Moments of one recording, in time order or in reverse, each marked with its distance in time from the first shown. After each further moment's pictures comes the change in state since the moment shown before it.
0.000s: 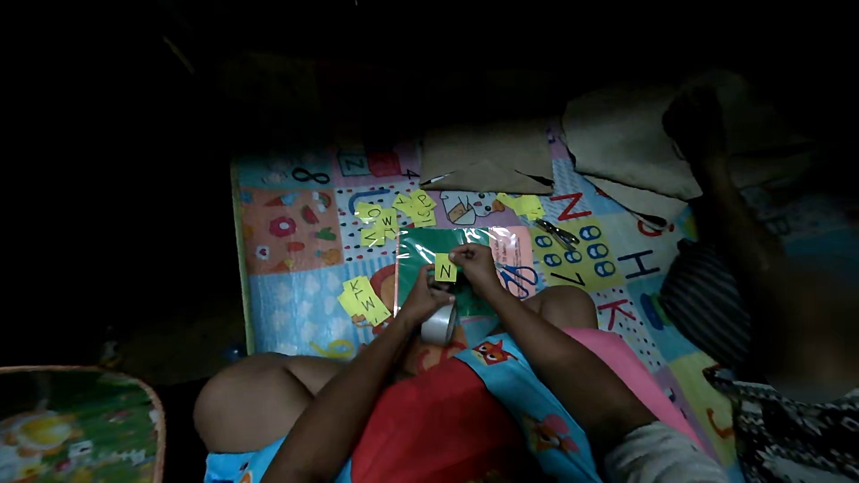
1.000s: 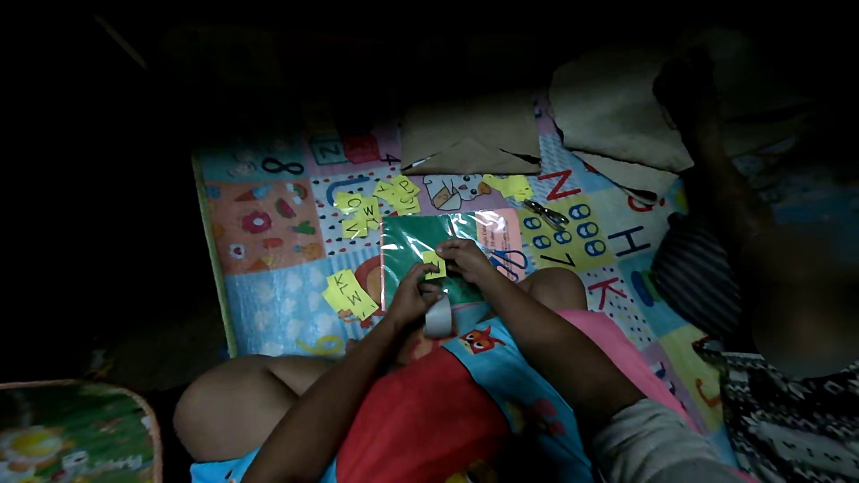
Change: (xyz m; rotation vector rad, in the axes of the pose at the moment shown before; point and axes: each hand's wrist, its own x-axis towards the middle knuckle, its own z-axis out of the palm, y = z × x) left_hand -0.001 -0.020 0.002 0.225 -0.034 0.206; right_hand 0.012 0.017 -0.011 0.192 -0.177 0.338
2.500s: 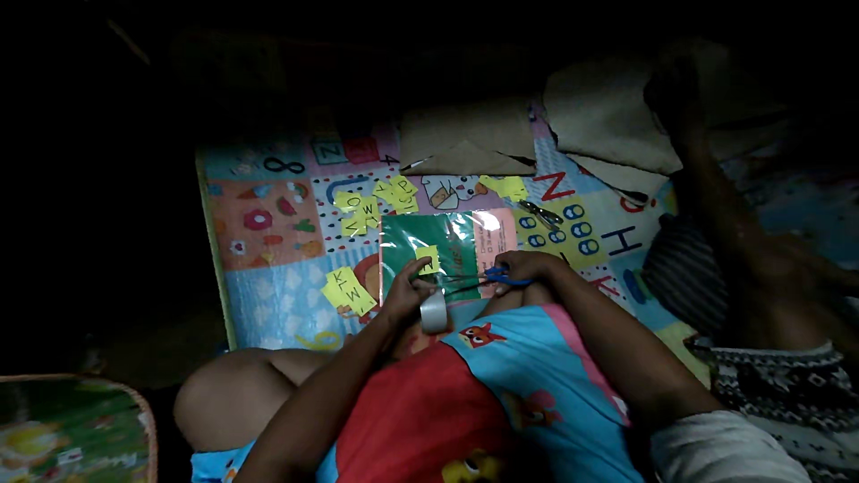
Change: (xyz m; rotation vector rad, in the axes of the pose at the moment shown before) left_hand -0.005 0.003 -0.002 -0.068 0.045 -0.051; right_hand -0.035 -0.016 -0.119 -1.135 -0.439 0.051
